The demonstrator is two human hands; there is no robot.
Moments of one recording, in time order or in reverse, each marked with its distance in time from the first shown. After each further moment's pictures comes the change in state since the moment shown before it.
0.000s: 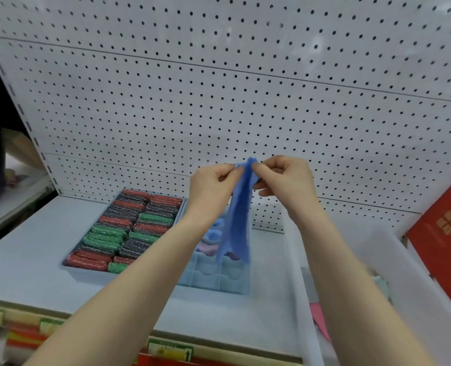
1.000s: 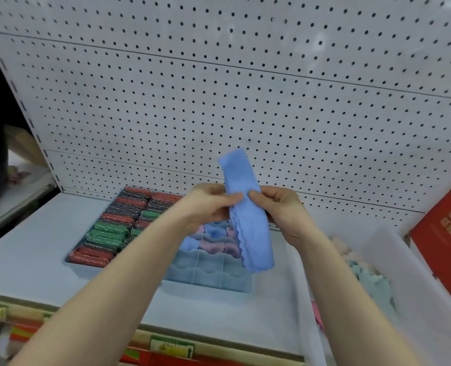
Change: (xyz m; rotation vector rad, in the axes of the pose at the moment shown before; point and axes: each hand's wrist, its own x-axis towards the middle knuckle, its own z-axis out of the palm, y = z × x) left_hand 0.000 -0.026 -0.026 -0.237 -0.406 -0.479; right_hand -0.018 0.053 0.002 0.192 -0.296 0.169
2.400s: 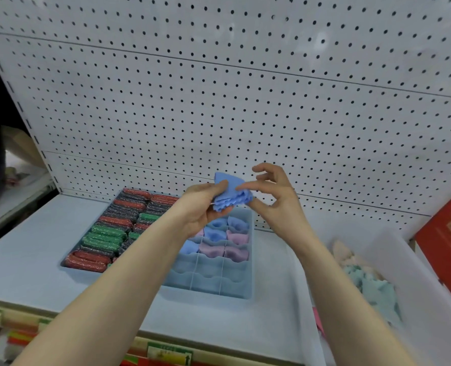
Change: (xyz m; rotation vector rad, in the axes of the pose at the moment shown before) left_hand 0.007 0.003 0.003 -0.262 0.185 -0.027; right_hand 0.006 -0.005 0.005 -0.451 0.077 -0.519
